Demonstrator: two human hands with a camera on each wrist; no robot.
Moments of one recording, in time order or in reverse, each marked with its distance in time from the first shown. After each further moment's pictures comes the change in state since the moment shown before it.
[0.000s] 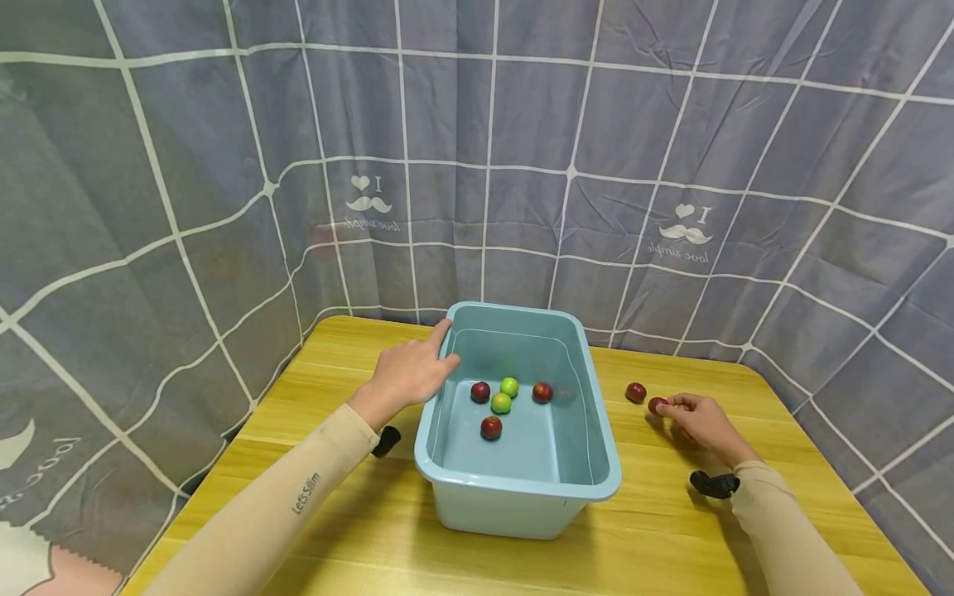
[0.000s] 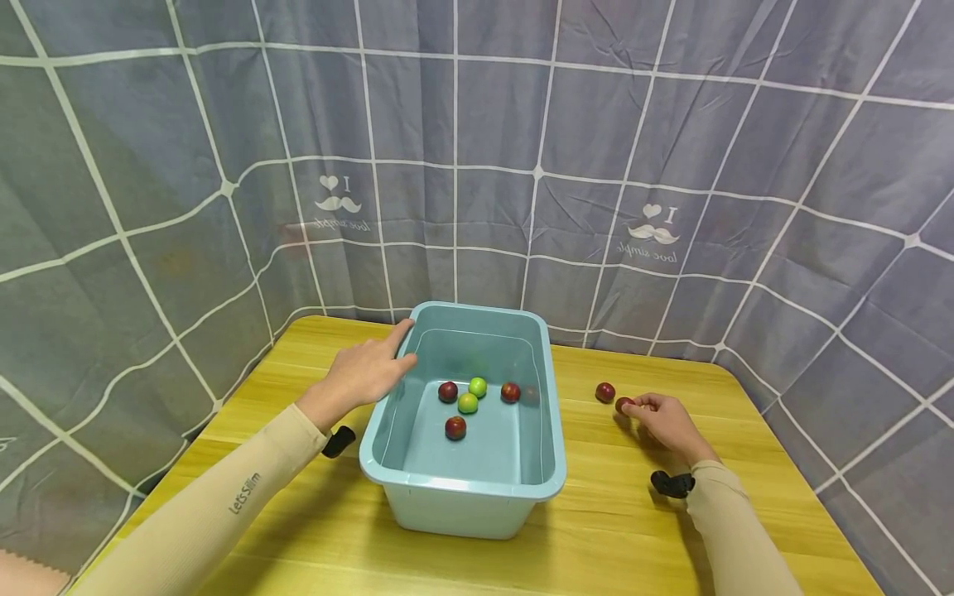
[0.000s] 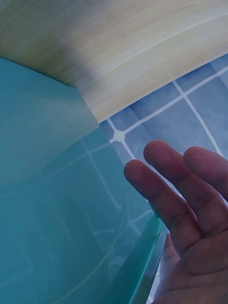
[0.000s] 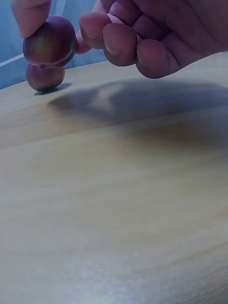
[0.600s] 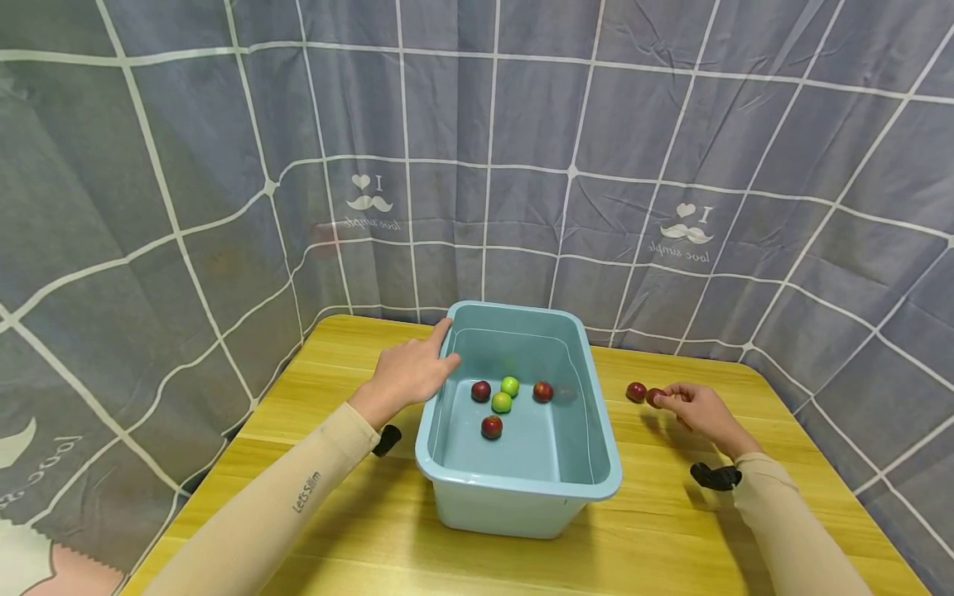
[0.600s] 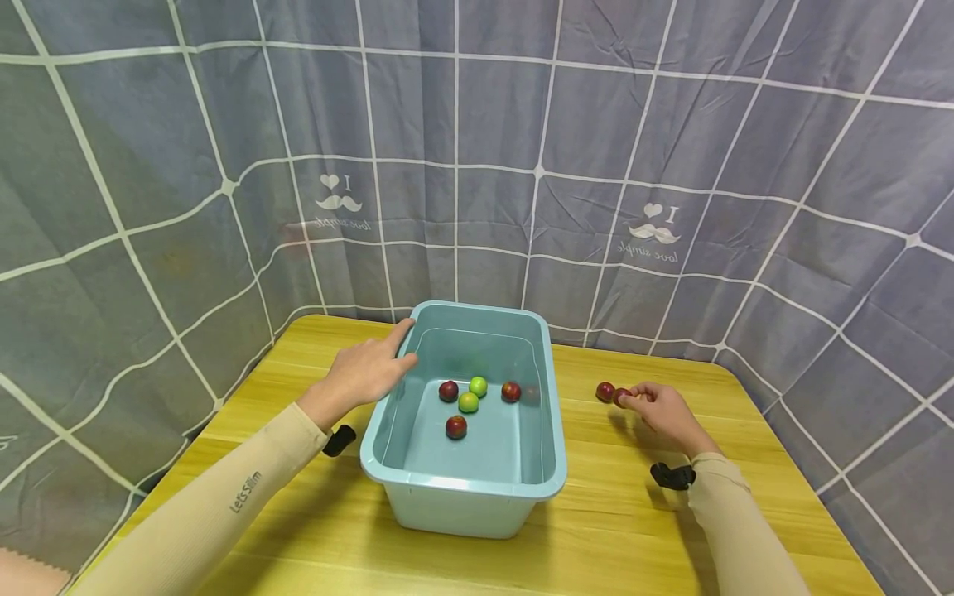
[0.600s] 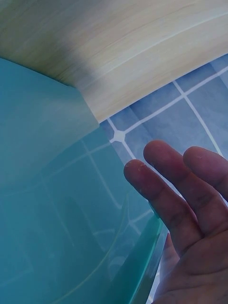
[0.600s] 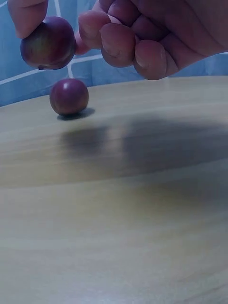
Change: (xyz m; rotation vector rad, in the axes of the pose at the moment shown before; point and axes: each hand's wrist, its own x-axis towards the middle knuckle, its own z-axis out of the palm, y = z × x) left_hand 0.001 -0.001 0.001 -0.004 -0.003 -0.004; right_hand -0.003 -0.025 -0.007 -0.021 -0.010 -0.072
